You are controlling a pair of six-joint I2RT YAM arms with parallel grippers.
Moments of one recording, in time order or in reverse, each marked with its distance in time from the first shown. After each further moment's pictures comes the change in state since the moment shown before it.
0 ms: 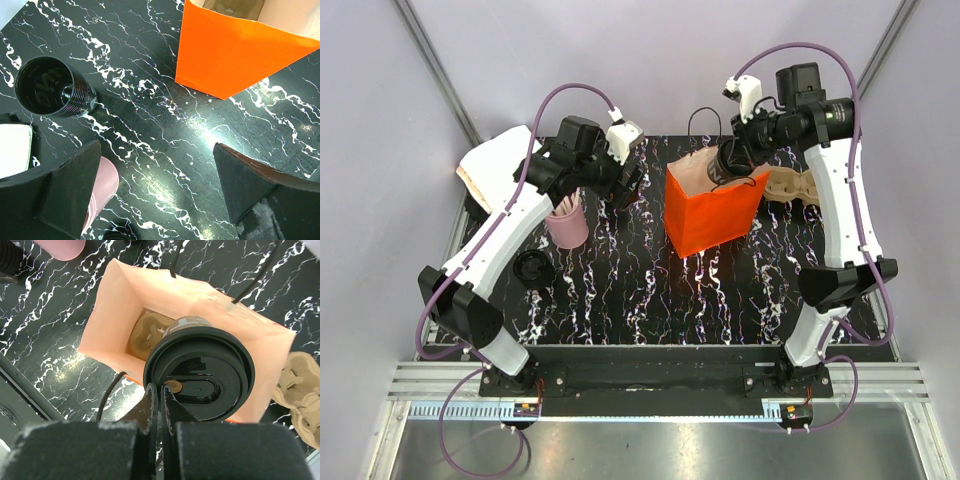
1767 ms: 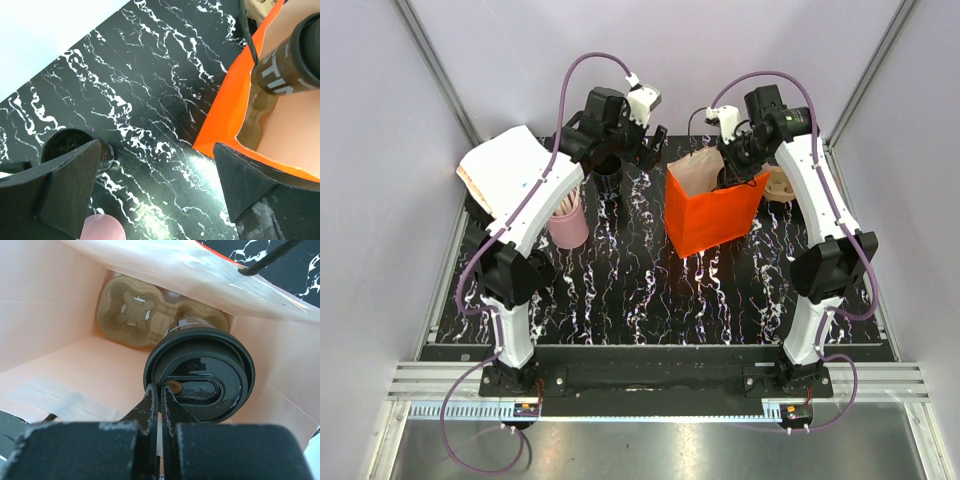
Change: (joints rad) left arm 0.000 0.332 0.361 0.108 -0.057 -0.097; right arm 0.030 0.085 -0.216 0.090 0.171 -0.003
